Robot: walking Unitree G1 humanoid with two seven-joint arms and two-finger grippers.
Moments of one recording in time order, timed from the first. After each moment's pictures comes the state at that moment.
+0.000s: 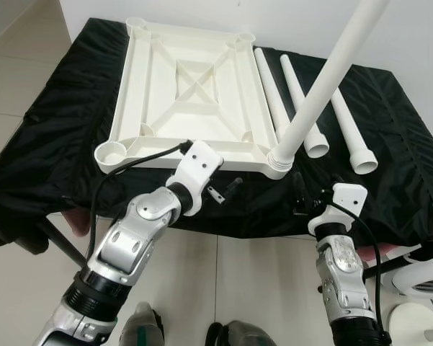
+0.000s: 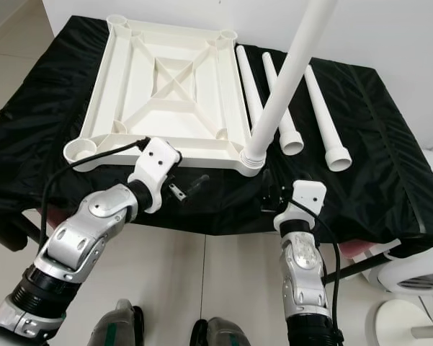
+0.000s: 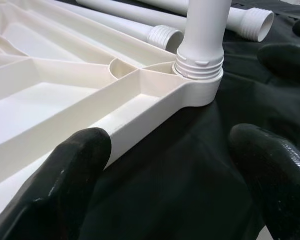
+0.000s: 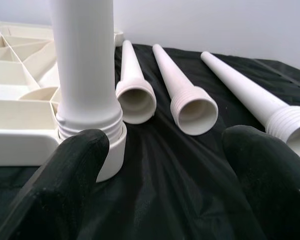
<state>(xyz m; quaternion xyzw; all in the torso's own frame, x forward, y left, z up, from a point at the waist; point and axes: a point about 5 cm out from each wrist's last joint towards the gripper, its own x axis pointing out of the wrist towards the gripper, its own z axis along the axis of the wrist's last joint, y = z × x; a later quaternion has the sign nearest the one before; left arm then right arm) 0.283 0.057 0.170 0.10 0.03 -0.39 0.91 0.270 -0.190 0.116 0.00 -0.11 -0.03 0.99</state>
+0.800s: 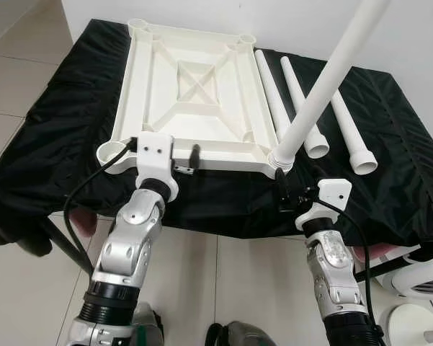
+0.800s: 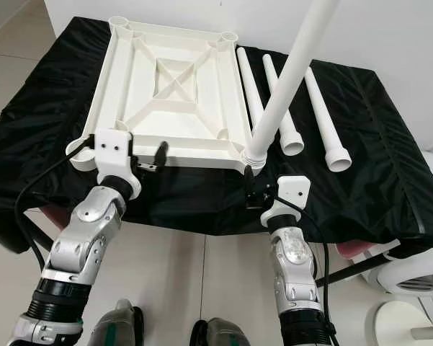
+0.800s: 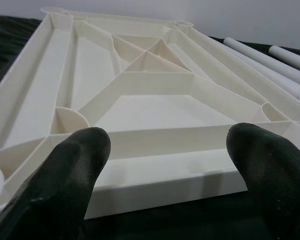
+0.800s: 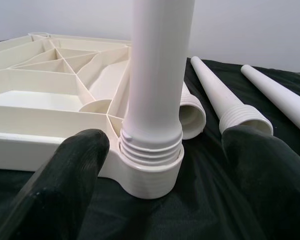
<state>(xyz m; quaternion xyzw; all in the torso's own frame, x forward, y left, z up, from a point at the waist) 0.298 0.098 0.167 -0.01 -0.04 -0.15 0.99 0.279 -0.170 0.121 0.00 -0.12 0.02 0.99</state>
